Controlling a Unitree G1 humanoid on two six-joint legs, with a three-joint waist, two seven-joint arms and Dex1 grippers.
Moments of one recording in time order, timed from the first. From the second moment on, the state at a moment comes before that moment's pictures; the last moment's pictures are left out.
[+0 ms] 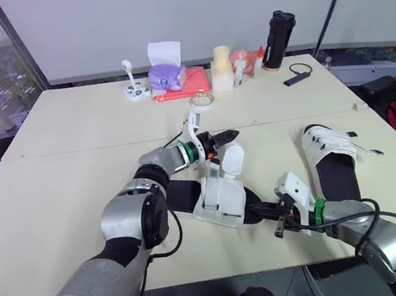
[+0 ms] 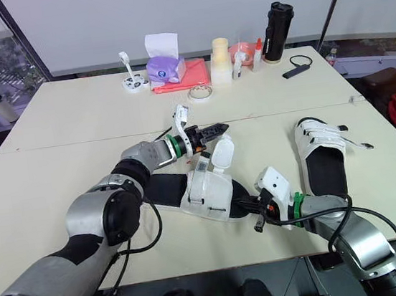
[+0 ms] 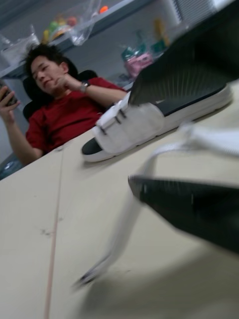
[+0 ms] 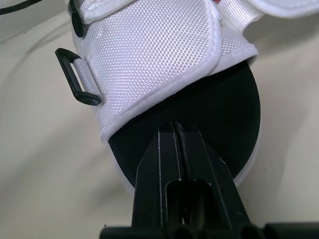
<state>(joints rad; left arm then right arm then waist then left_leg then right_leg) -1.31 0.02 0.36 1.34 -0.33 0.50 -0.82 -0.05 -0.65 0.05 -0.40 0.40 0.61 0.76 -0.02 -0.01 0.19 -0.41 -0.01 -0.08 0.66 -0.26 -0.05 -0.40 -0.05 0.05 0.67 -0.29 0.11</state>
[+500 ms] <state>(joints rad) -1.32 0.07 0.19 1.34 -0.14 0.35 -1.06 -0.04 -0.62 0.06 -0.39 0.37 0.56 0.74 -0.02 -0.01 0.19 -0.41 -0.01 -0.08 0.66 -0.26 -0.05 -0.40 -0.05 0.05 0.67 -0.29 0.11</state>
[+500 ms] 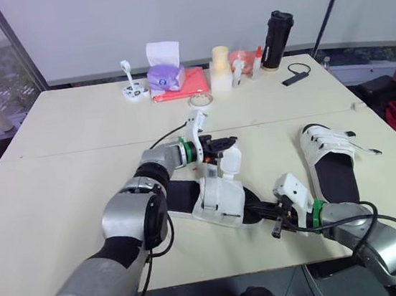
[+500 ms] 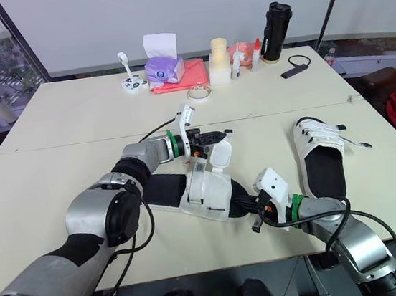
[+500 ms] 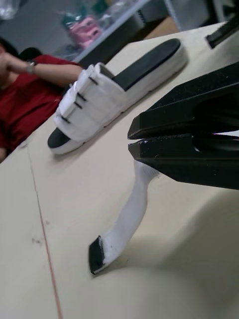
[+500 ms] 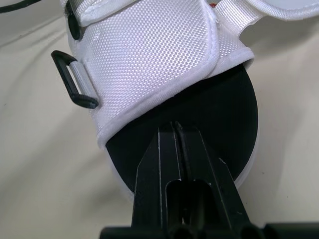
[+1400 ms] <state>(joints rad) -1.33 0.11 0.18 1.36 -0.12 0.59 -1.12 -0.07 -0.61 0.08 -0.34 0.36 0.52 0.72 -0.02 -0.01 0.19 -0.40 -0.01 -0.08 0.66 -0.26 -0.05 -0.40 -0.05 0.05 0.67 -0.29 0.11</state>
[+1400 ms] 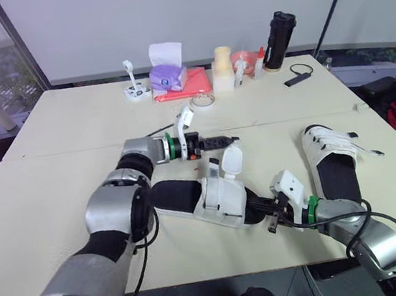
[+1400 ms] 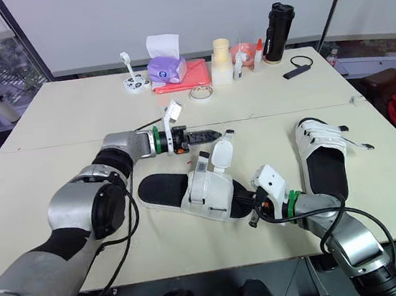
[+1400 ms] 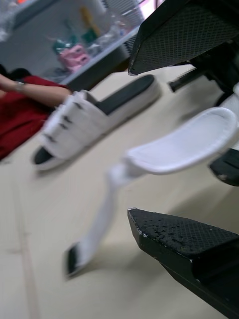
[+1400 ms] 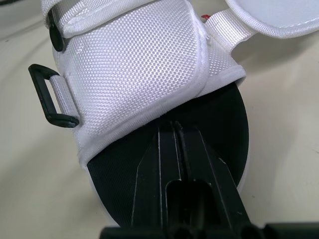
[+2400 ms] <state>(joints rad) -1.33 0.03 0.11 1.35 -0.01 0.19 -1.12 0.00 -0.58 0.09 -0.41 0.34 0.52 0.64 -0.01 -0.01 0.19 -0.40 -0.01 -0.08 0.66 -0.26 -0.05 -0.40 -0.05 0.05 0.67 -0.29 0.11</state>
